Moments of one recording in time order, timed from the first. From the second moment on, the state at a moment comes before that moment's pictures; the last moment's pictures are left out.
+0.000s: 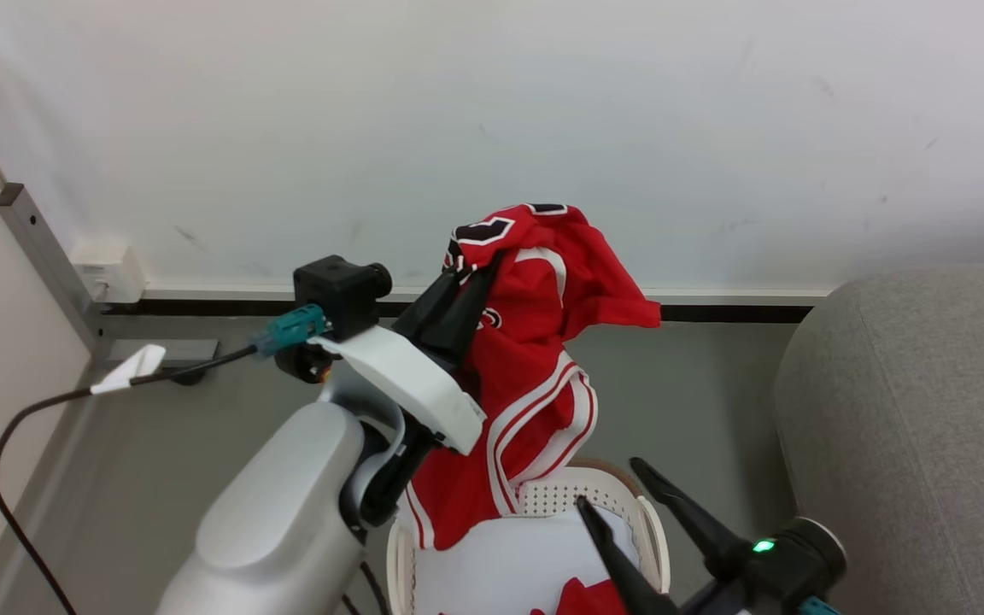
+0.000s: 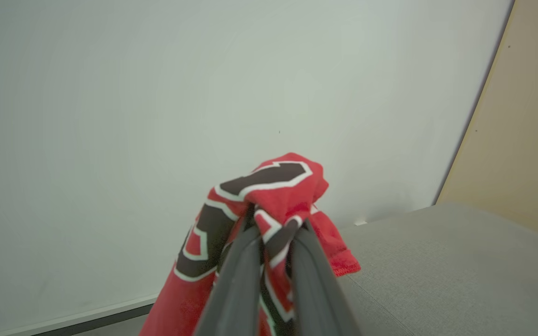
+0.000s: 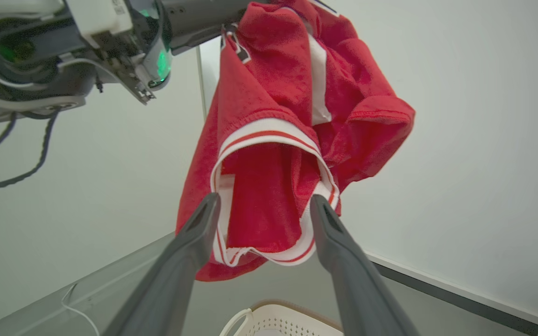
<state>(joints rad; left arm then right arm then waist) -0.69 0.16 -0.59 0.37 -0.63 -0.08 -0.14 -0.17 -0.15 0.57 0.17 0.36 0.13 -0.26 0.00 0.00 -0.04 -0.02</state>
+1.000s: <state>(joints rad) -0.68 0.05 -0.77 0.33 -0.78 -0.10 -0.09 -0.50 -0.05 0.77 0.58 0.62 0.13 -0.26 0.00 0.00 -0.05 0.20</state>
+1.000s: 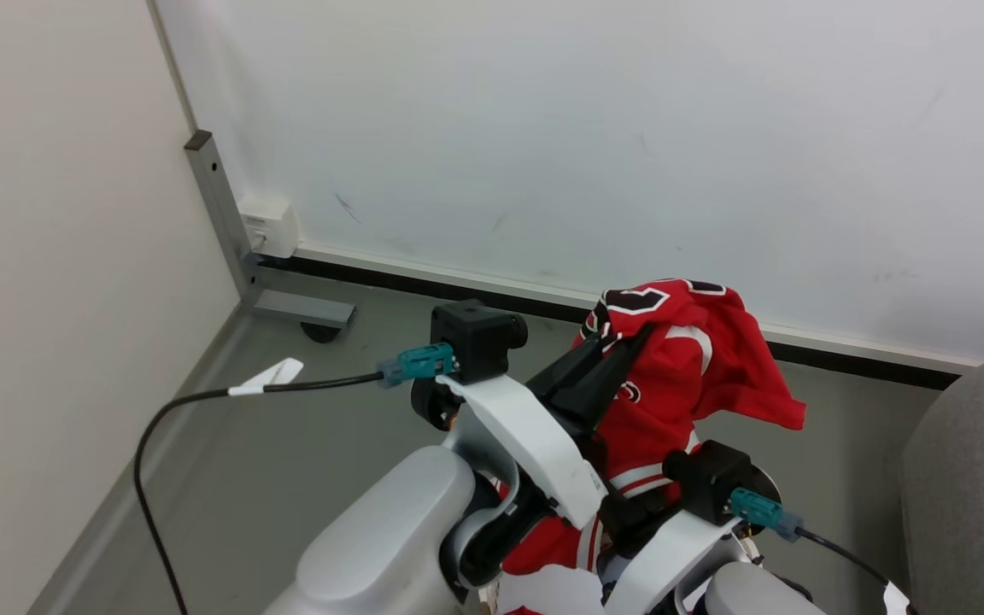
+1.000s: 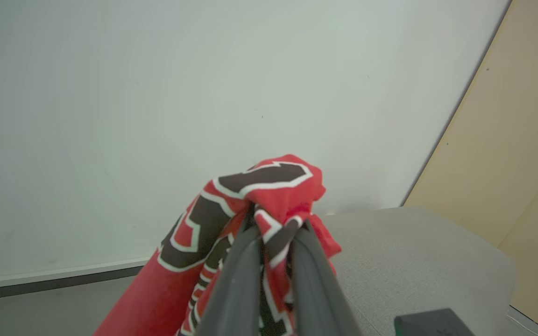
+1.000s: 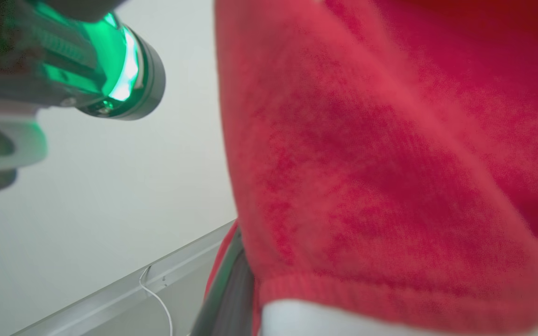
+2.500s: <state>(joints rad) -0.43 0.19 -0.72 0.23 -0.64 -0.12 -0.26 -0.18 -0.25 0.31 0.14 0.35 0.13 -0.26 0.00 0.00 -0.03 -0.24</state>
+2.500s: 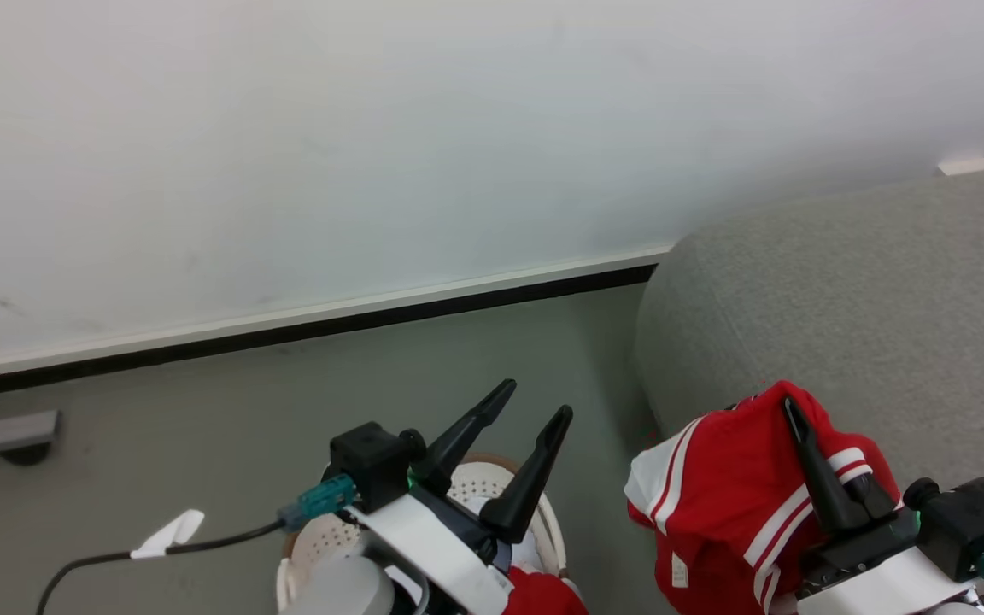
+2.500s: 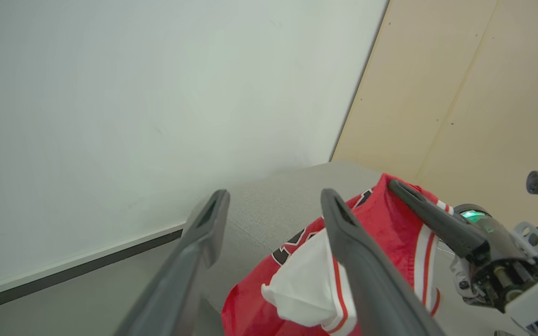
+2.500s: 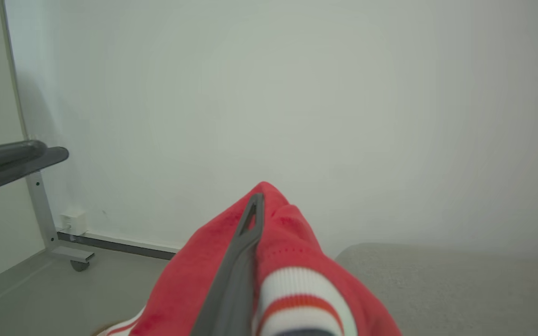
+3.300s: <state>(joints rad) -0.38 0.14 -0.66 0.28 -0.40 -0.13 -0.26 -0.23 -0.26 0.31 0.09 0.34 0.13 -0.26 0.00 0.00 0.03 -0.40</state>
